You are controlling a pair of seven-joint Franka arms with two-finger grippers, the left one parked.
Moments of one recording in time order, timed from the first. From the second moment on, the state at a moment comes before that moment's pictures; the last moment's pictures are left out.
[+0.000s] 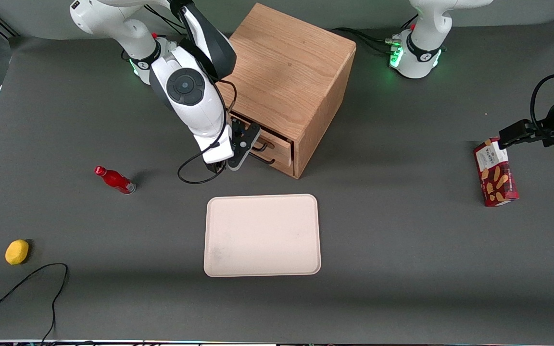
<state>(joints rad) 0.72 0.27 -0.10 -1.79 0.08 2.04 -0.45</state>
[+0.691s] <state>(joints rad) 0.70 0.29 -0.11 -1.76 0.07 2.07 -0.45</state>
